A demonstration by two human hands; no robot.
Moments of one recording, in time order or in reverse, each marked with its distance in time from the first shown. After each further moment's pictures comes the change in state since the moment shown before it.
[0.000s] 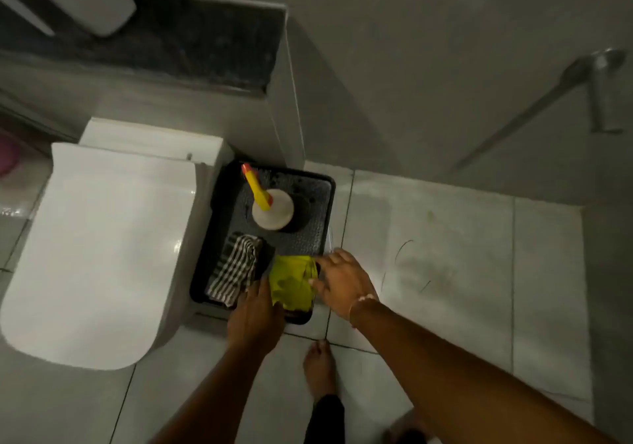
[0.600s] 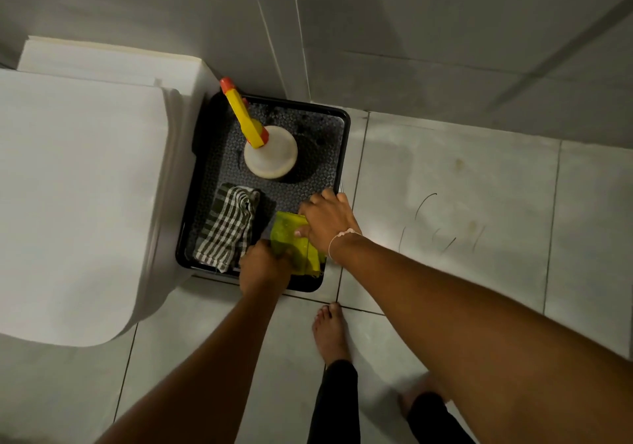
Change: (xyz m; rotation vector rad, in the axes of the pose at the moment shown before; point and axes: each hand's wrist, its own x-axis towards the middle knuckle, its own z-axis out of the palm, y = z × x) left_hand 0.076 -0.012 0.058 -0.367 0.066 -0.237; right_hand 0.089 0.000 0.061 -0.267 0.043 -0.121
